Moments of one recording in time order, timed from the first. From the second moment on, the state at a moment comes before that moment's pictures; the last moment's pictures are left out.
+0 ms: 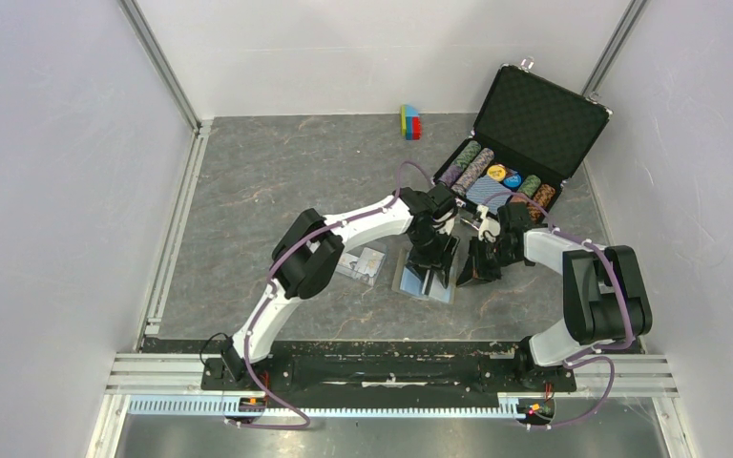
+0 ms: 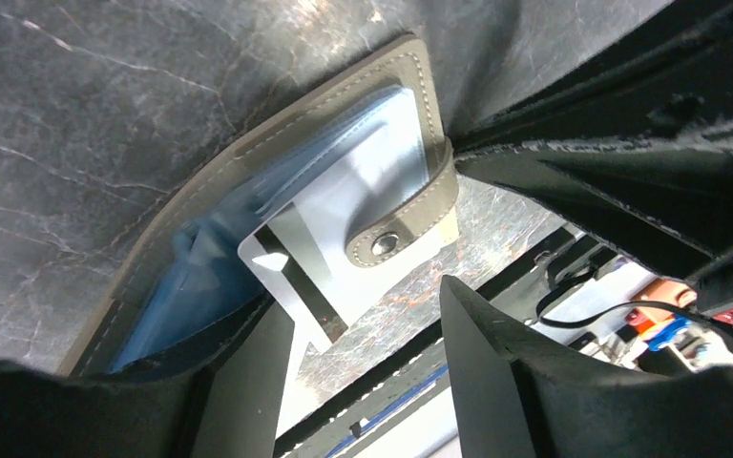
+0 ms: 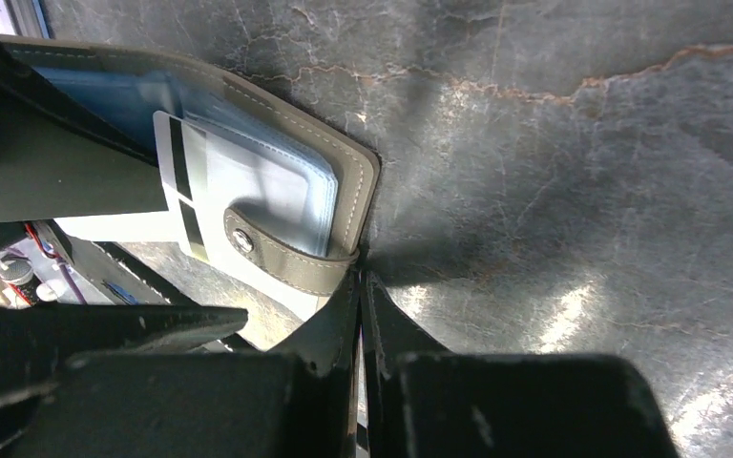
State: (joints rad) left arm -0.92 2.31 1.88 -0.87 0.44 -0.50; right arm 0.09 1.54 0.68 -0.46 -0.59 0.15
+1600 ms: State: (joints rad) left arm -0.95 2.28 1.92 -1.00 0.26 -0.38; right arm 0.13 1.57 0.68 -0.40 -0.65 0.19
